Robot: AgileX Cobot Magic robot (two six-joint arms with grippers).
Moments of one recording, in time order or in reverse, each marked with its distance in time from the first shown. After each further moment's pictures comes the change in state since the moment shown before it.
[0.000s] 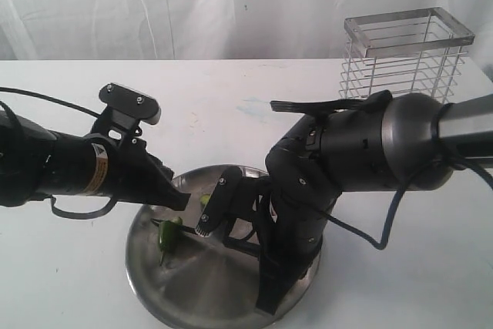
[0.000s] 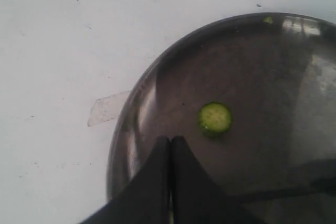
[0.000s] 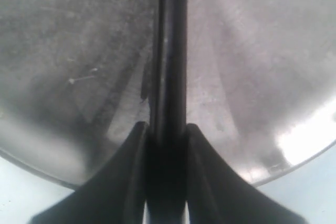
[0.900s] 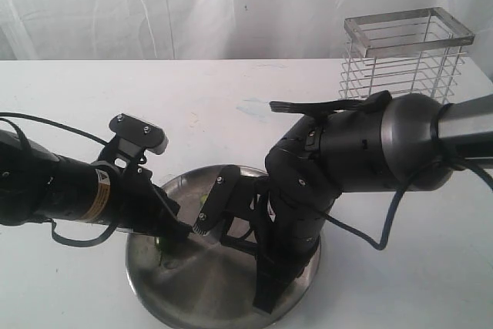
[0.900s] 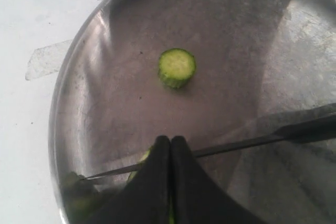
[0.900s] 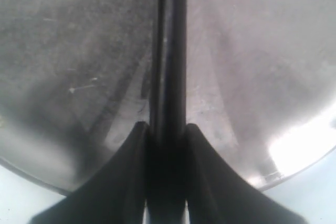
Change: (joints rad) left arm 0.000 0.035 0.048 -0.008 -0.104 0.009; right arm 0.000 0.000 0.000 0.000 -0.022 -0.002
